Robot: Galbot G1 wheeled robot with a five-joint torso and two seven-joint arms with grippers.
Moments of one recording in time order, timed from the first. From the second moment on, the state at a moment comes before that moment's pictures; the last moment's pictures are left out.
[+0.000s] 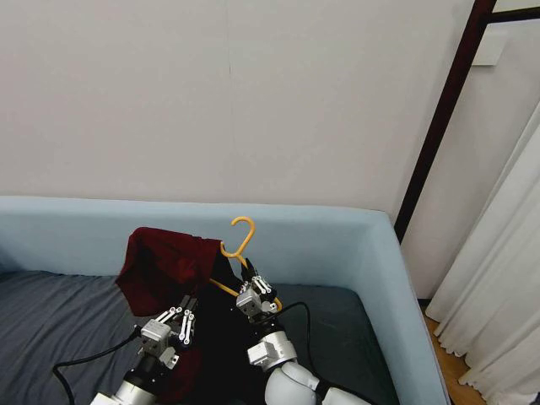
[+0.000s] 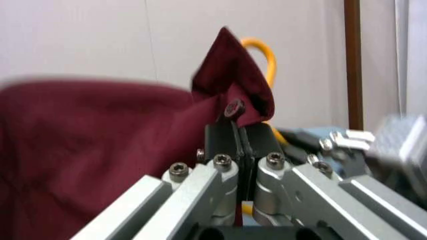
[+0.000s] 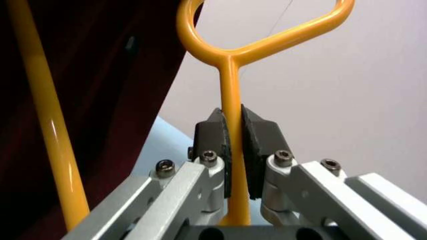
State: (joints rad) left arm 1.59 -1.06 -0.51 -2.18 -0.29 -0.32 0.01; right arm -0.66 1.20 -0.58 1.67 -0.18 -0.15 0.72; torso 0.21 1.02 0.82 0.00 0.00
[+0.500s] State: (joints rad) left arm 1.59 -1.04 -0.55 -2.19 -0.29 -0.31 0.01; right arm -0.71 1.12 -0.45 1.59 -0.37 0.02 0.55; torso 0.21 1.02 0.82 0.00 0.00
